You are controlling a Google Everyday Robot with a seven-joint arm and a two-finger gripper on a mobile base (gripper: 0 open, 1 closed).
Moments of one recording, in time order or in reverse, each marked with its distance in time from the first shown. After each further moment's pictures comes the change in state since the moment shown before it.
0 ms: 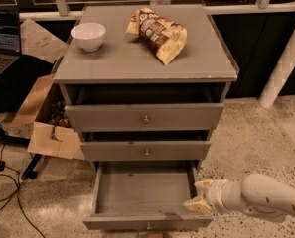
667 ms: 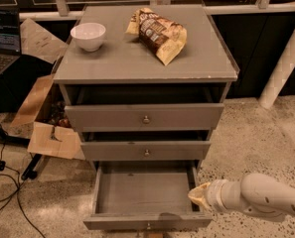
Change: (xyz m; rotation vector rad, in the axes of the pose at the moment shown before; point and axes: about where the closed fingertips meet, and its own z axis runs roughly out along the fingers) arm 0.000 0.000 0.000 0.000 0.000 0.000
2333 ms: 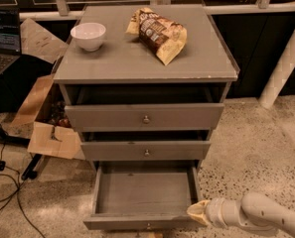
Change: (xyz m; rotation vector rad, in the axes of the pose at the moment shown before) arm 0.092 0.001 0.088 -0.139 -0.101 -0.019
